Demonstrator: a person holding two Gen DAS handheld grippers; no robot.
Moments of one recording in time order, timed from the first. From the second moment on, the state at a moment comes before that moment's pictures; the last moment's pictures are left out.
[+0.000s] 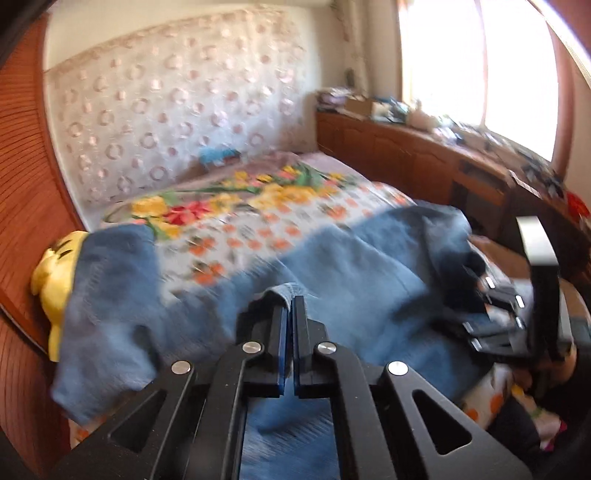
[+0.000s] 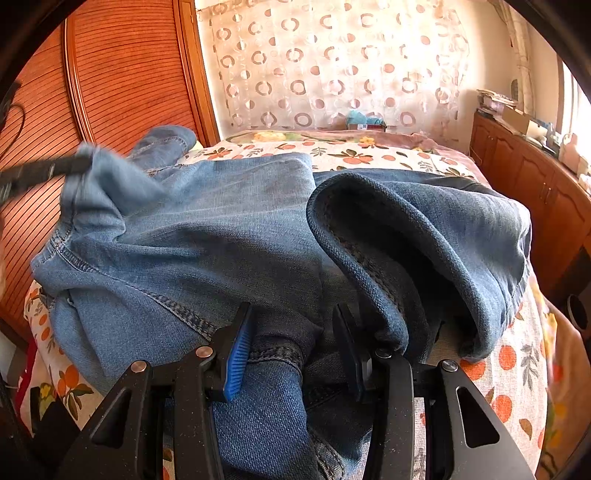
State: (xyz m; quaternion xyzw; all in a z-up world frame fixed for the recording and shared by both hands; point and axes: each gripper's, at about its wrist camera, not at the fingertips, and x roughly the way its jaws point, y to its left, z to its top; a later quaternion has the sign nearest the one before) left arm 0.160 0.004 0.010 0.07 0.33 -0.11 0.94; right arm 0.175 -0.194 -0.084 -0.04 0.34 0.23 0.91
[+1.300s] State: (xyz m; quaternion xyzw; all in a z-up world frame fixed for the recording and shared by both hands) left arm 0.114 0.049 -0.078 -0.02 0.41 -0.09 0.91; right arm 0.162 -0.209 -0.085 -0.05 0.35 0.28 0.89
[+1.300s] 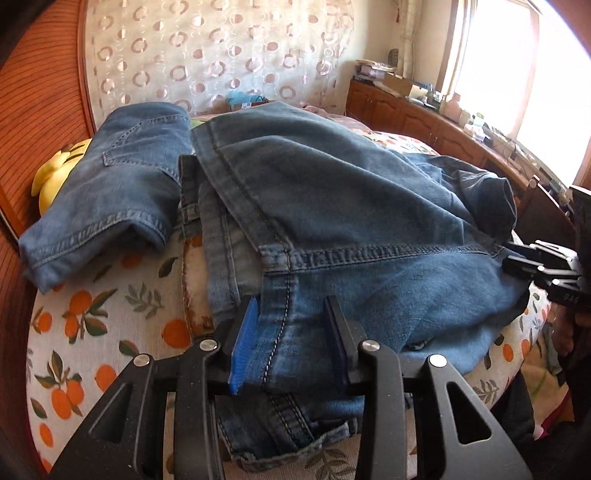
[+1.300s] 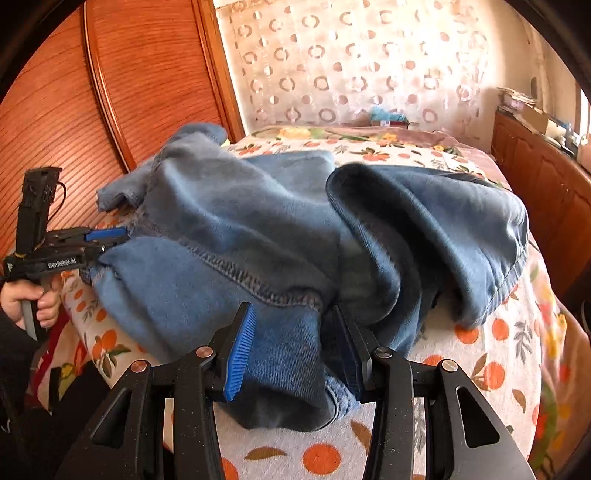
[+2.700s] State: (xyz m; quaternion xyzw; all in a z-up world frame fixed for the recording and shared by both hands) left arm 0.063 0.083 -0.032 -0.05 0.34 -0.07 0.94; right arm 0.130 -0.244 -0.071 -0.03 0.31 0.28 0.91
